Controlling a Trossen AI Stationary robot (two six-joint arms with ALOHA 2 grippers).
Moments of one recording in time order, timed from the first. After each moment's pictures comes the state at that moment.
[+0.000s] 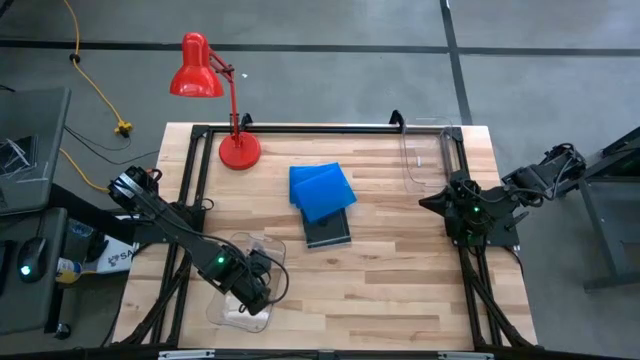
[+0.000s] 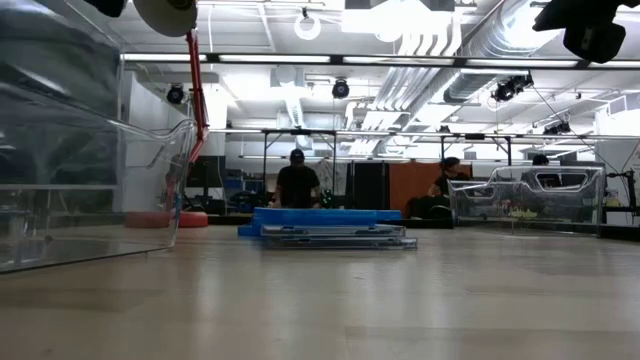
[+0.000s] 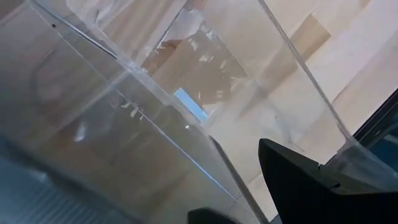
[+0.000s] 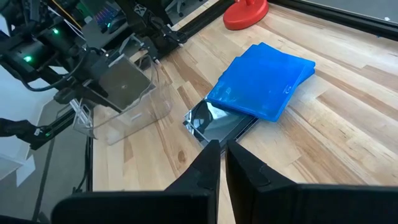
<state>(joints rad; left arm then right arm) -0.67 1.59 1.23 -0.99 -0.06 -1.31 0.52 0.54 0.77 -0.79 0.59 0.90</state>
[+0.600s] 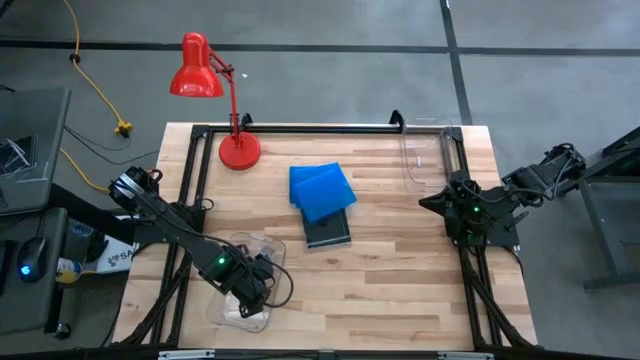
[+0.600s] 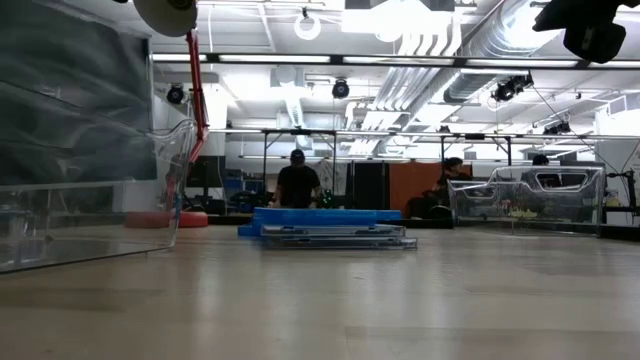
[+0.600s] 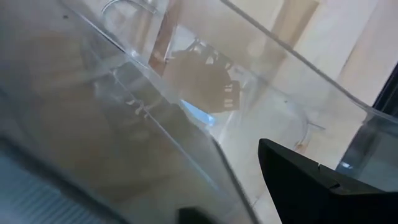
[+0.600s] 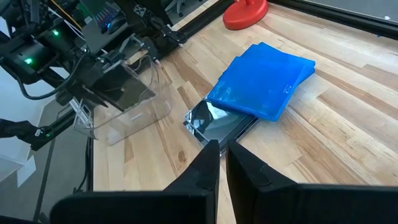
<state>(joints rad) -0.67 1.60 1.23 -0.99 -0.07 -1.03 0.52 0.54 0.77 -0.79 0.59 0.90</state>
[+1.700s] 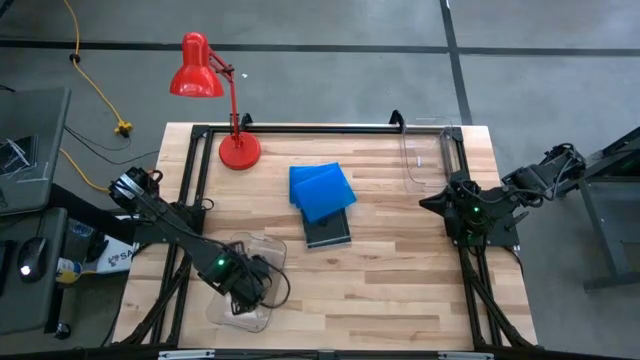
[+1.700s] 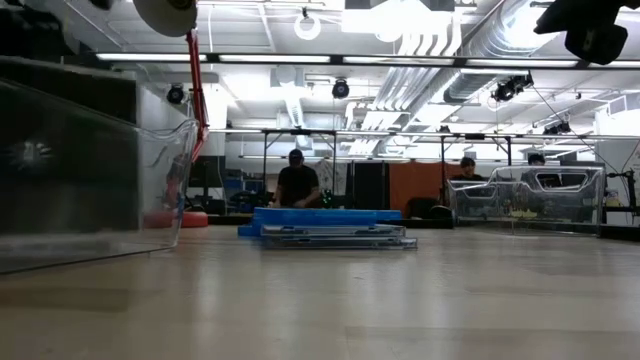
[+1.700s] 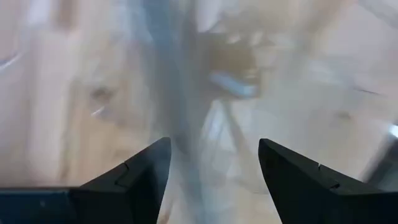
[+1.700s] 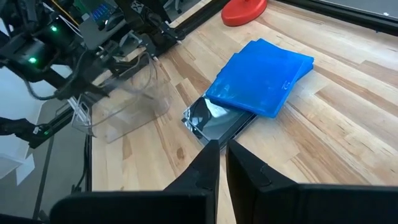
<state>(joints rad) -0.68 1.61 1.23 -1.10 -0.05 -0.94 0.52 0.54 0.77 -0.81 0.59 0.91</state>
